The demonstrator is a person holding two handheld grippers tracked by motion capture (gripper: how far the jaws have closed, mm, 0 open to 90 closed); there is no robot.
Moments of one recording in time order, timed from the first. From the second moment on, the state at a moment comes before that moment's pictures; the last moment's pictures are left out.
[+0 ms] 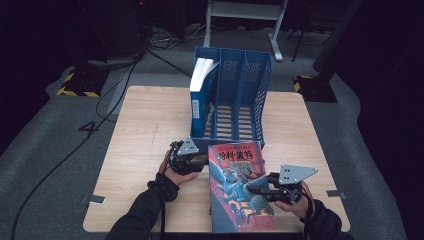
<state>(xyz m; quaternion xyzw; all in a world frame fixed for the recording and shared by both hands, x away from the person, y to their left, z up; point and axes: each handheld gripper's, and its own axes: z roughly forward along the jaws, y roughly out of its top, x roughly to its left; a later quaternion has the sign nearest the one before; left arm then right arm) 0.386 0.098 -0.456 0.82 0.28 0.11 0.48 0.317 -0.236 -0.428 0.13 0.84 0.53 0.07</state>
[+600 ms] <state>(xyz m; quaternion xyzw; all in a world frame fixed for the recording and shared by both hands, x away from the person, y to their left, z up) 0.386 0.089 -0.424 0.81 0.22 0.08 0.54 0.316 -0.240 -0.412 0.11 0.84 0.53 0.09</state>
